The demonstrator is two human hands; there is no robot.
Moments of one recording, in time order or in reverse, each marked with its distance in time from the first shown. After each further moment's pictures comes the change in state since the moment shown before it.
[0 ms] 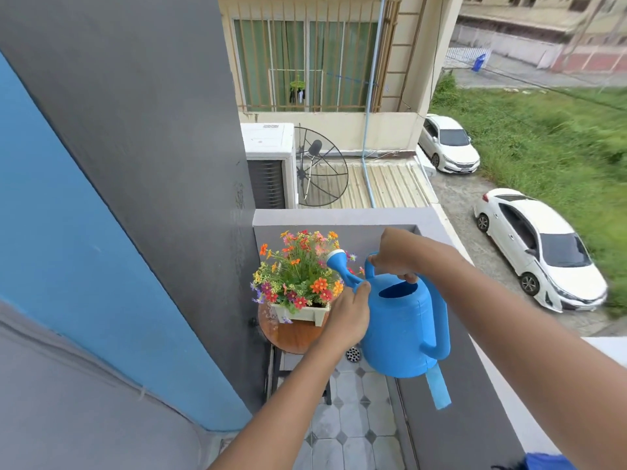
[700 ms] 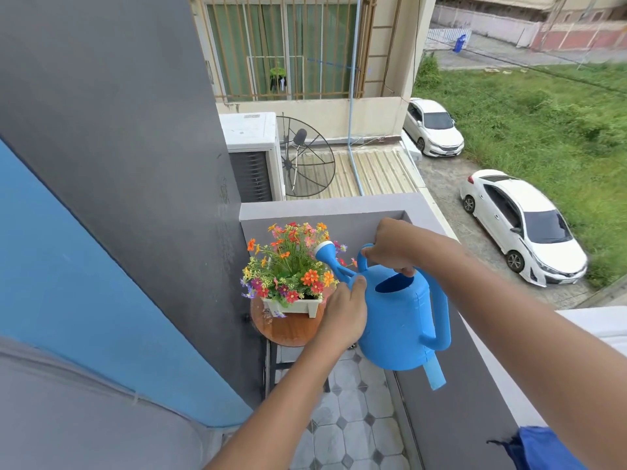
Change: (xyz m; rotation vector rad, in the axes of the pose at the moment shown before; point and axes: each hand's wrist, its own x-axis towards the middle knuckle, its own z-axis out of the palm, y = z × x) left_hand -0.004 -0.002 0.007 0.003 -0.015 -0.008; right_hand -0.008 0.008 0.002 0.161 0.010 0.033
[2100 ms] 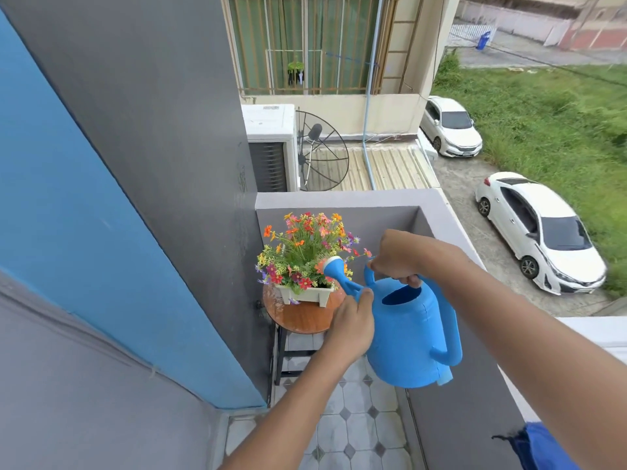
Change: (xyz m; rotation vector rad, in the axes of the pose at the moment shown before) left_hand -0.041 -0.025 0.000 0.056 0.063 -0.023; right_hand -0.021 -0.012 0.027 0.021 -0.166 0.036
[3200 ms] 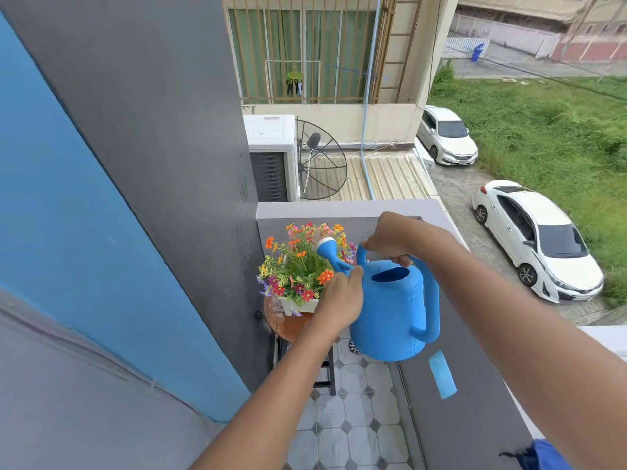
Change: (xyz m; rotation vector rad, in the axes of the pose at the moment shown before) left_hand 0.046 0.032 -0.040 0.058 -0.005 0.080; right_hand 0.024 -0.027 -0.034 -0.024 0.126 -0.031
